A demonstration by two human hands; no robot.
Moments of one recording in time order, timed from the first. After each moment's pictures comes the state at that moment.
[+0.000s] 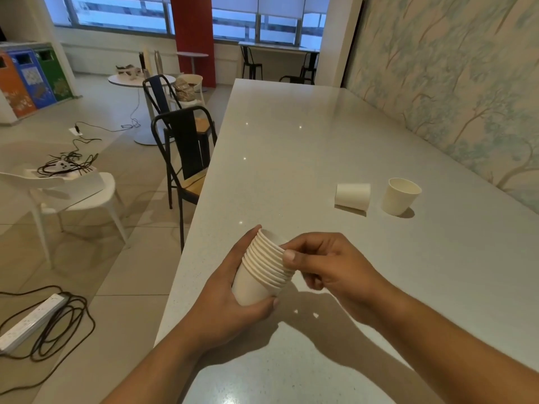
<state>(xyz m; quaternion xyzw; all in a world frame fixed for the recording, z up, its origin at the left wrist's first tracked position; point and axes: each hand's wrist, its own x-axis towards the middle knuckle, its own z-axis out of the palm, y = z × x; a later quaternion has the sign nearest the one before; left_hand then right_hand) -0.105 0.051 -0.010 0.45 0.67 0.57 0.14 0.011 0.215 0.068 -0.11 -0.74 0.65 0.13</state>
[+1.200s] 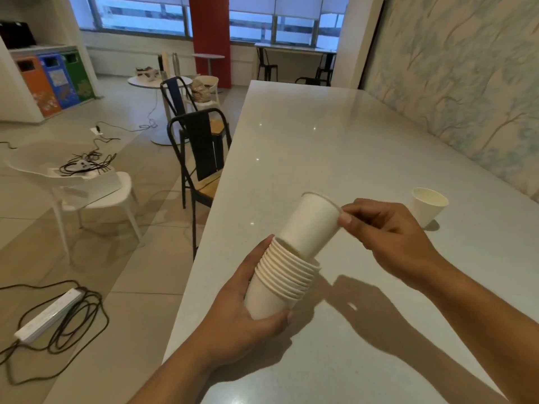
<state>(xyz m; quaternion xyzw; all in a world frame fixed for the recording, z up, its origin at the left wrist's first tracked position) -0.110 0.054 -0.010 0.42 0.68 0.58 0.16 -0.009 0.285 0.085 -0.05 -0.84 0.49 0.24</state>
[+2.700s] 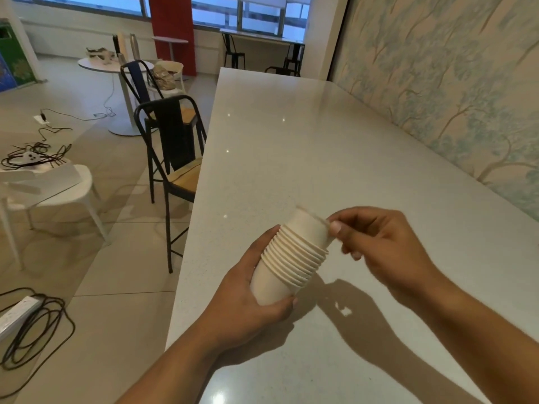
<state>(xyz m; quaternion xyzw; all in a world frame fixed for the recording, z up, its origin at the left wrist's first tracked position) -0.108 0.051 -0.012 0.48 0.64 0.58 0.18 0.026 0.212 0.096 -0.18 -0.79 0.52 0.27</state>
